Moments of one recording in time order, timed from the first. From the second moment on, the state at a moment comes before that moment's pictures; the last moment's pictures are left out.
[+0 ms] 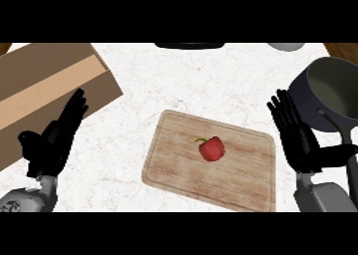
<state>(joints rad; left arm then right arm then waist) -0.11 0.35 -0.18 -1.61 0.12 0.21 0.18 -0.15 -0.26 0.16 -1.40 -0.39 -0.09 -0.20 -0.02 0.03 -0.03</state>
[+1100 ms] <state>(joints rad) -0.07 0.29 -0.24 -1.40 0.19 0.01 0.13 -0.06 -0.31 0.58 -1.78 0.43 -0.43 -0.27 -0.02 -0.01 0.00</state>
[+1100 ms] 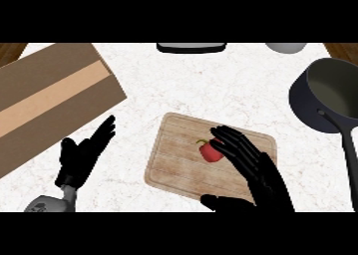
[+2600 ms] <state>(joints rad) -0.10 0.23 -0.17 -1.36 0.12 -0.07 0.13 -0.24 -0.25 0.42 -1.52 0.53 0.04 0.18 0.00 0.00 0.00</state>
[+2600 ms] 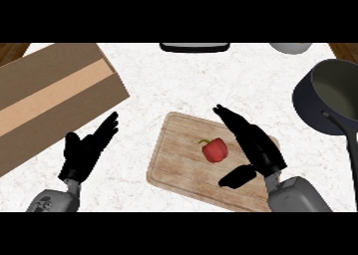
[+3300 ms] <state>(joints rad) -0.09 0.20 -0.13 -1.38 0.09 -0.10 0.15 -0.22 -0.18 0.26 -1.33 0.33 0.17 -0.12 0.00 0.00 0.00</state>
